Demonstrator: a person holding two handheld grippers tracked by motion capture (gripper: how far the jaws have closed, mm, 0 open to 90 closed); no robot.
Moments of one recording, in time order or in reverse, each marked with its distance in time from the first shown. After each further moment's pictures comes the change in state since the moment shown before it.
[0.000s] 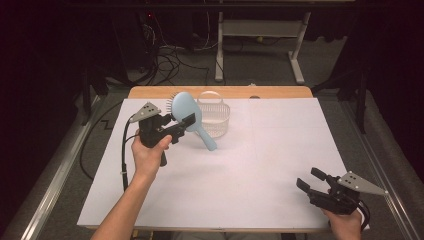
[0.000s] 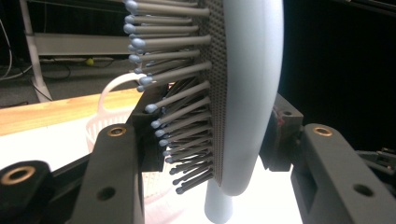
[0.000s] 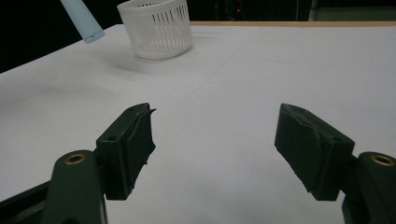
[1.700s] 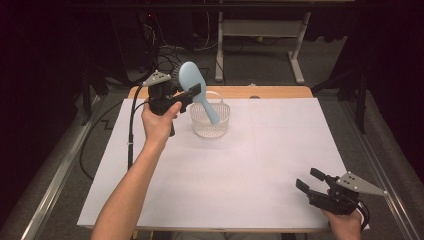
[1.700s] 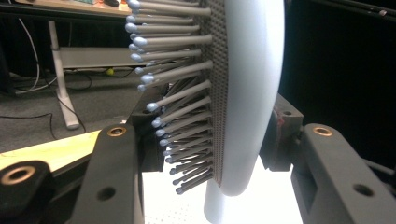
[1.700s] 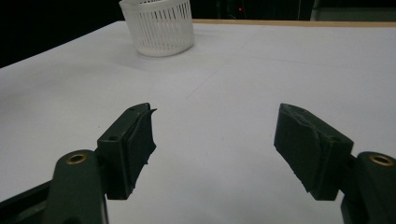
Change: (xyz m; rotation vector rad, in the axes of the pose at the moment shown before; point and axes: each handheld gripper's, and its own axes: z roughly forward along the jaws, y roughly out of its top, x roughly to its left) left arm 0.017 0.057 0.046 -0.006 0.082 0.008; right arm 0.002 0.000 0.000 0.008 0.002 -0.018
